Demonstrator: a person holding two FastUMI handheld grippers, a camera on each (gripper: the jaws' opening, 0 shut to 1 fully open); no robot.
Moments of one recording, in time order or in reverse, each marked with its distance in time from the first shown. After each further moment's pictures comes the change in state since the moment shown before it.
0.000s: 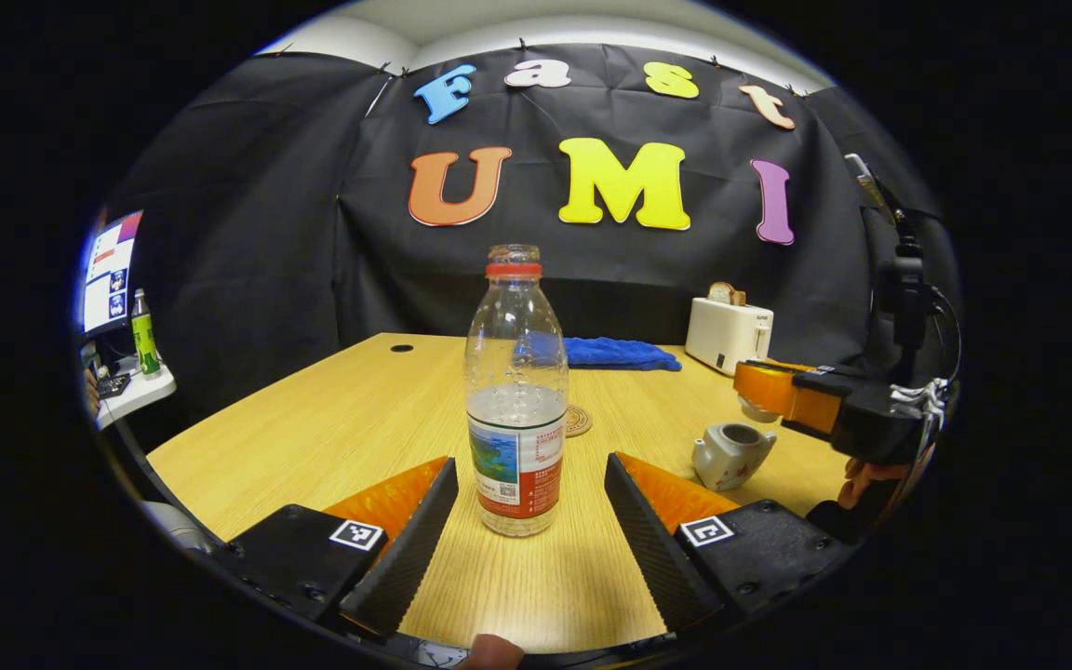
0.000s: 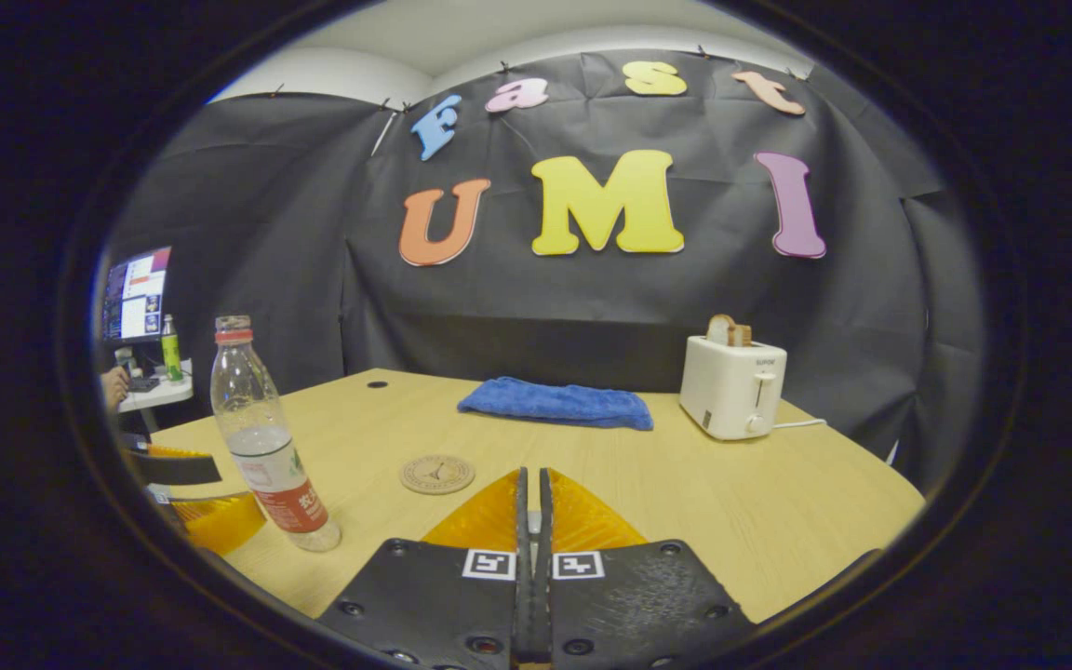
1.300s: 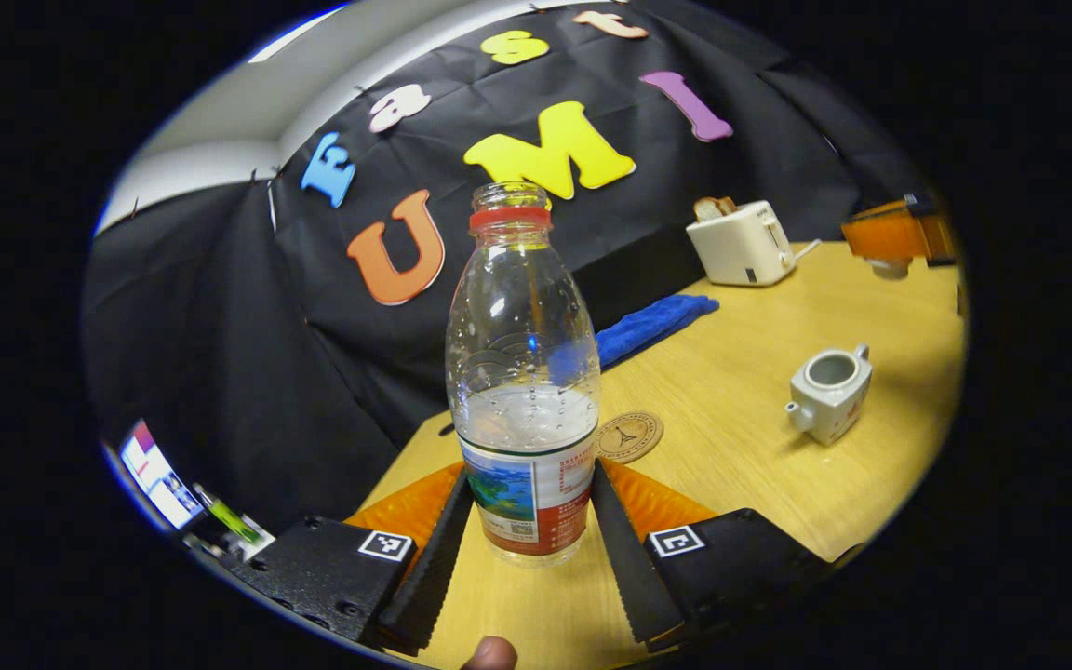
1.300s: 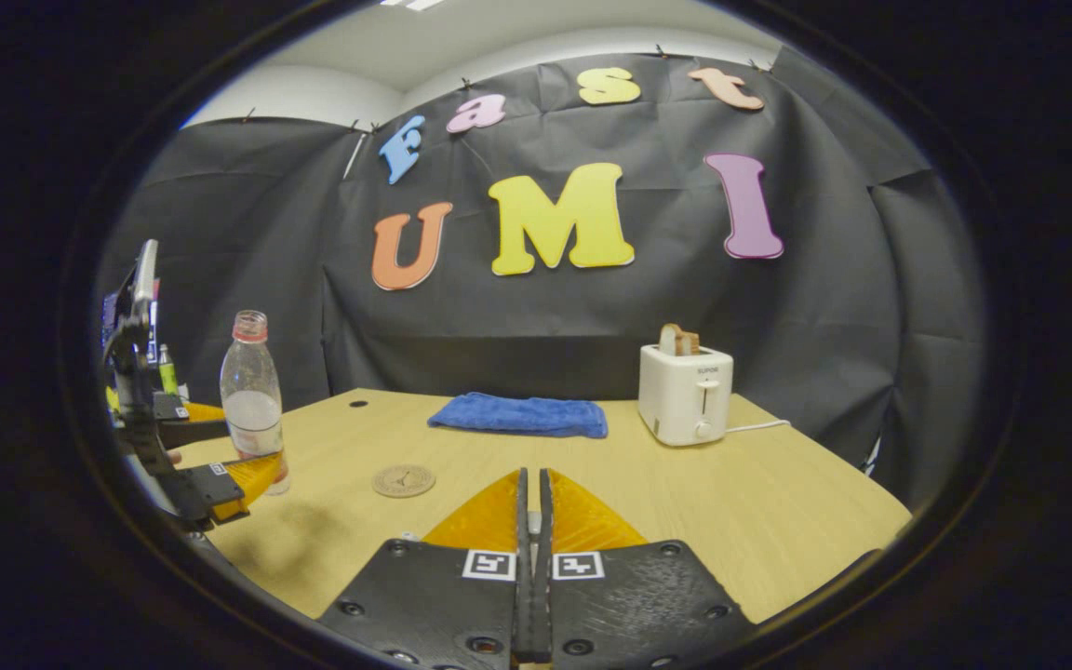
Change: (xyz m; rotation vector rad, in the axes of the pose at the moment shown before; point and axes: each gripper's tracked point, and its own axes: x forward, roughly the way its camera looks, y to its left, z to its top) left arm 0.045 0.020 0.057 0.663 -0.025 0.148; right arm -0.038 -0.070 0.013 0.075 -0.021 -0.036
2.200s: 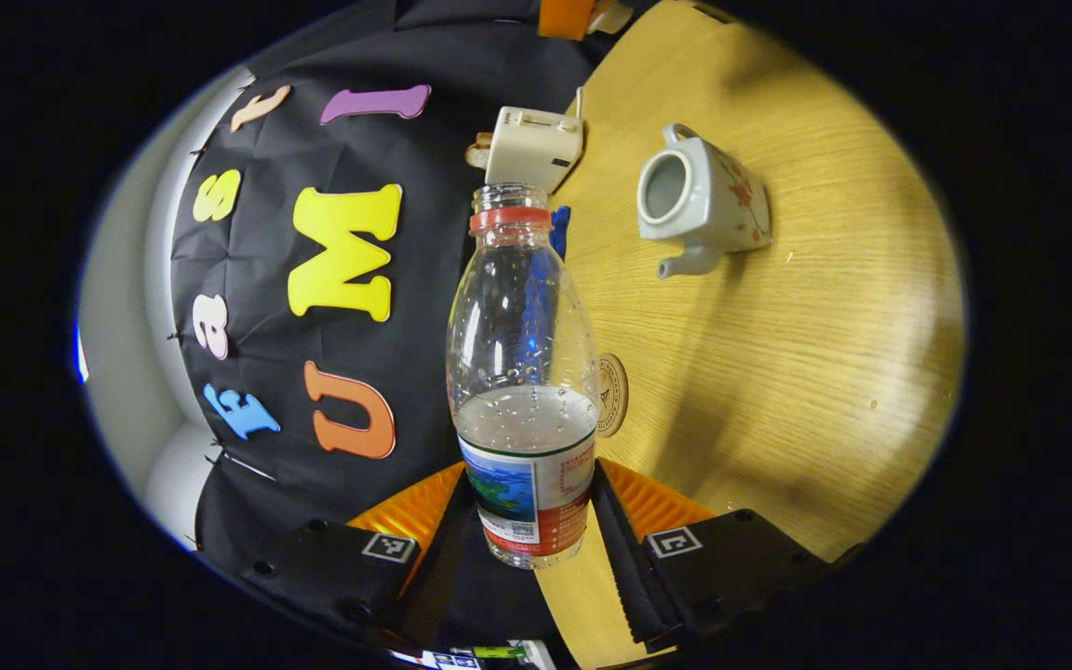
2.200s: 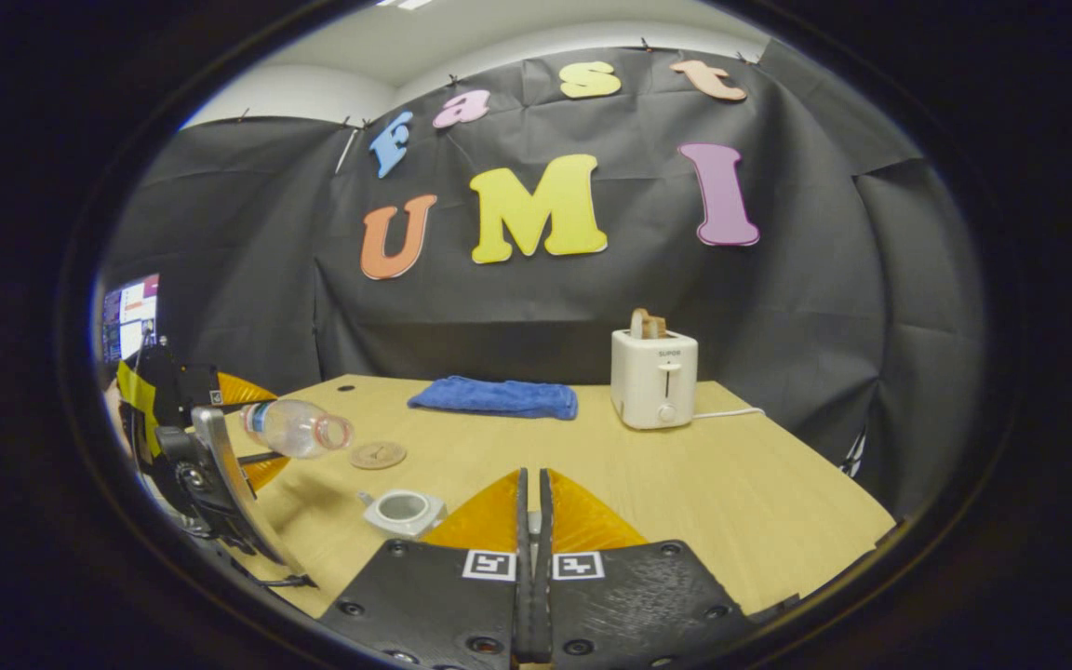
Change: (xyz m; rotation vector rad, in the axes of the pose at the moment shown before) left arm 0.000 -0.053 0.007 0.887 0.004 -0.081; right arm -0.025 -0.051 -0.022 -0.010 0.040 -0.010
